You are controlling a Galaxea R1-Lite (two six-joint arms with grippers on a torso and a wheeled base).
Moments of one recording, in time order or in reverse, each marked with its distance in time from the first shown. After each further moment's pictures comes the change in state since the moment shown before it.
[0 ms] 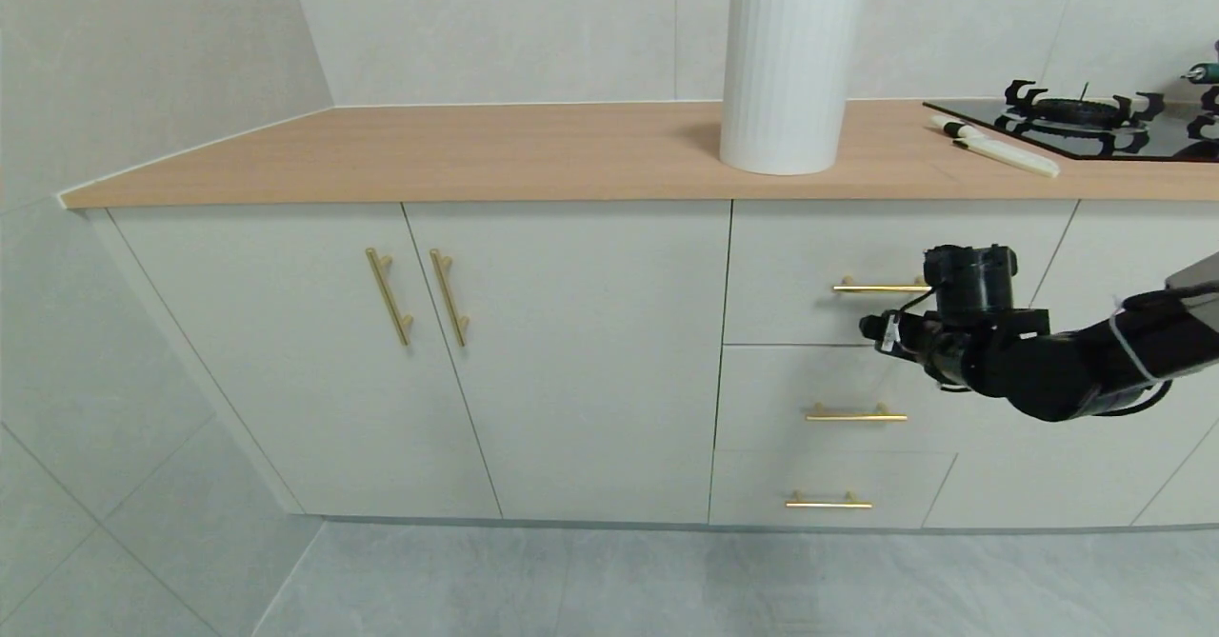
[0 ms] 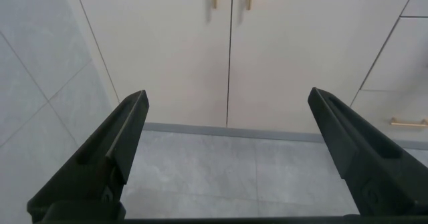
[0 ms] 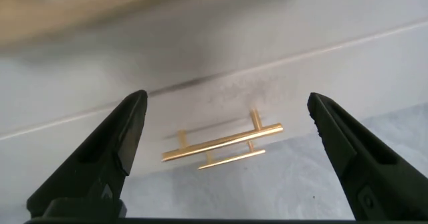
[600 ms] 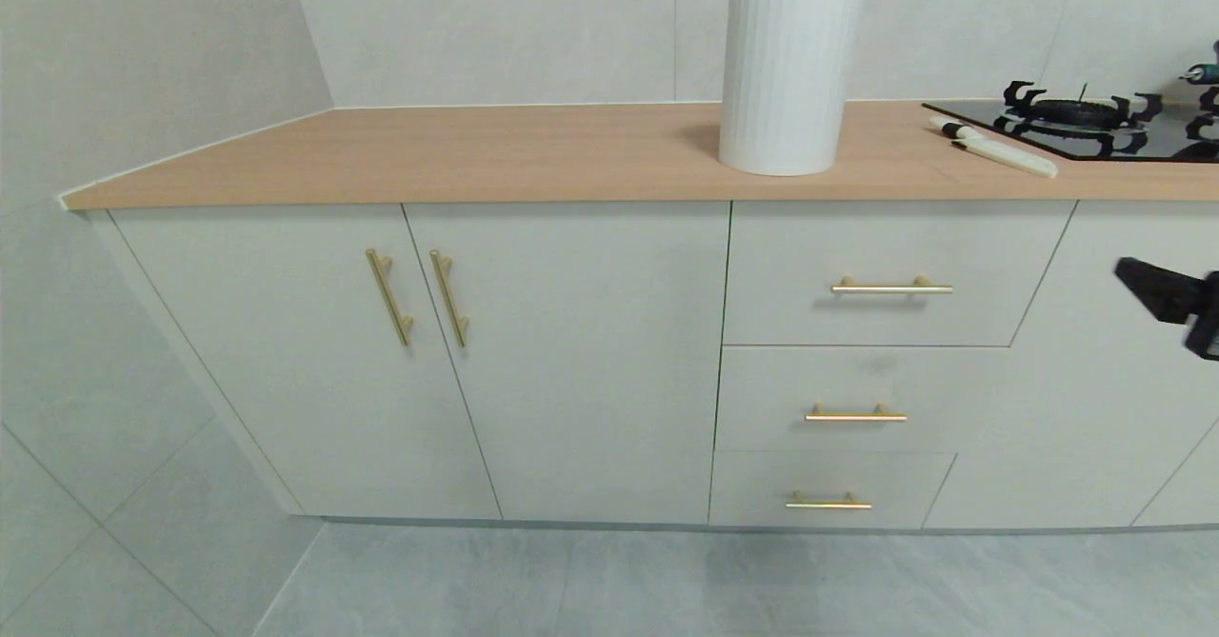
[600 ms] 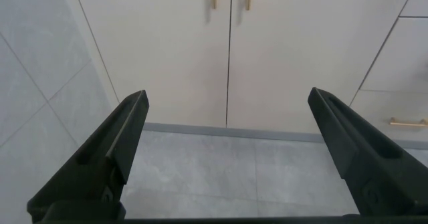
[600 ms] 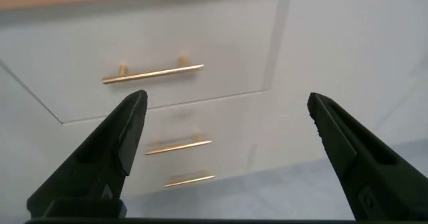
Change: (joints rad) left arm 0.000 0.000 0.000 0.000 0.000 0.000; right arm 0.003 -0.934 0.485 0.066 -0.086 -0.311
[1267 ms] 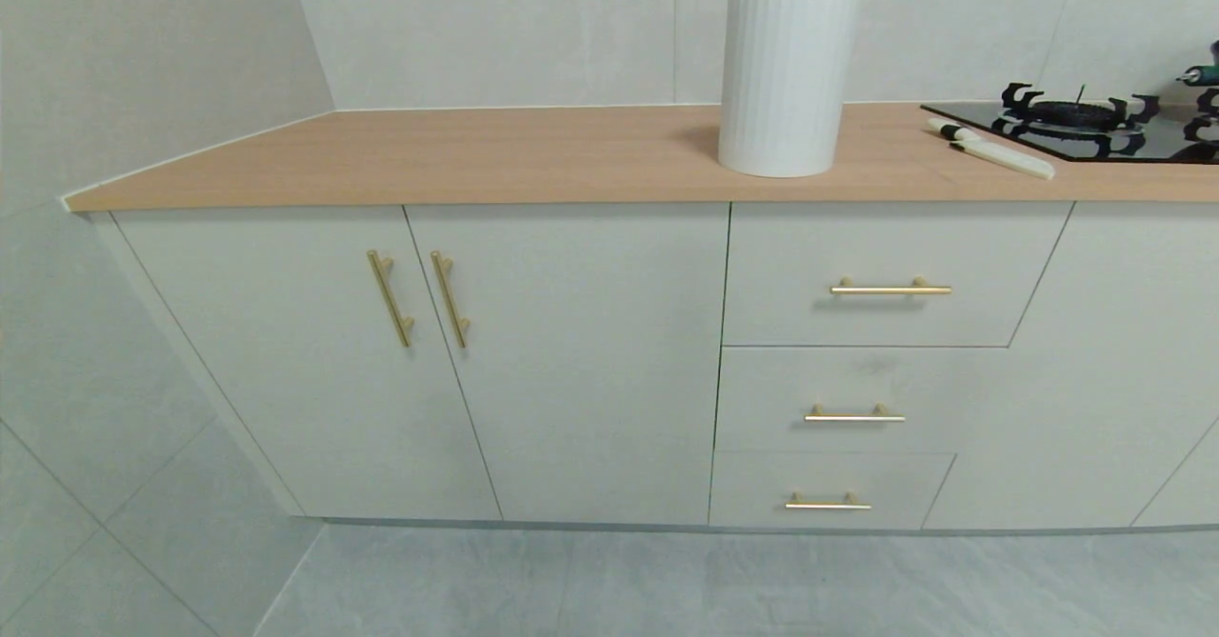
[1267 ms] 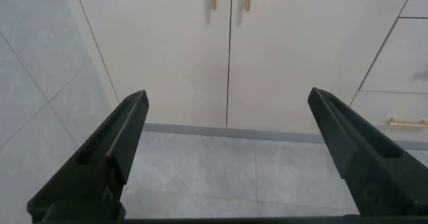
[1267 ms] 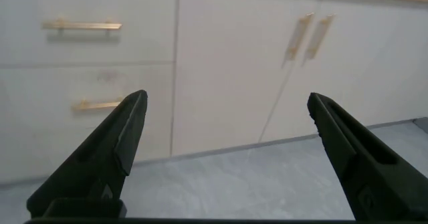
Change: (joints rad) left arm 0.000 0.000 0.000 0.000 0.000 0.000; right arm -0.126 -0.871 0.124 0.637 -0.013 -0.201
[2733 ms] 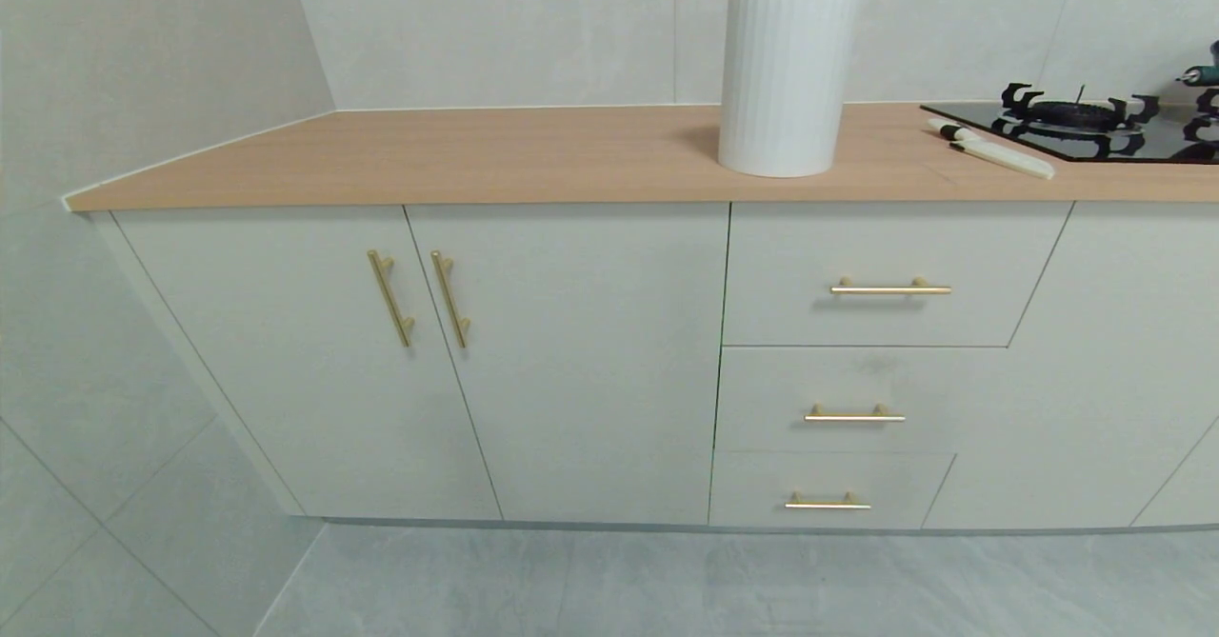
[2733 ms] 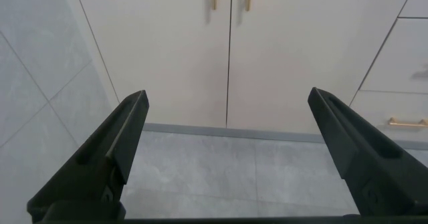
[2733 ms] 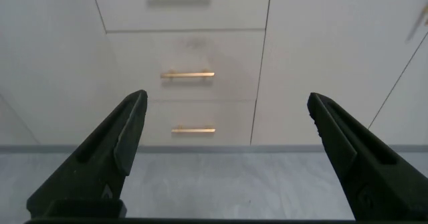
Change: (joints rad) left arm 0.000 0.000 0.000 0.000 0.000 0.000; right arm -0.084 -0.252 0.507 -0.201 0.459 0.176
